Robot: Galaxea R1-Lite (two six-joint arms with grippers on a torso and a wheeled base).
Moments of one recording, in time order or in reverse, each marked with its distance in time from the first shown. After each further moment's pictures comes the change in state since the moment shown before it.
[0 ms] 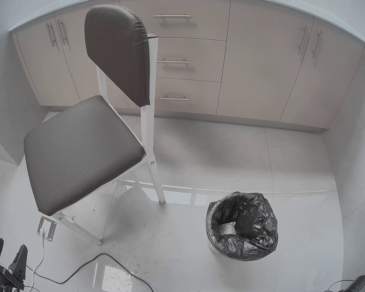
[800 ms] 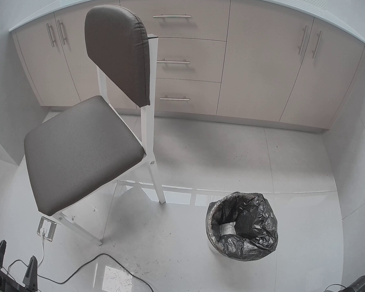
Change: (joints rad) left arm 0.036 -0.161 0.140 -0.108 -0.084 0.229; right arm -0.183 -0.679 0.446 0.005 0.043 -0.195
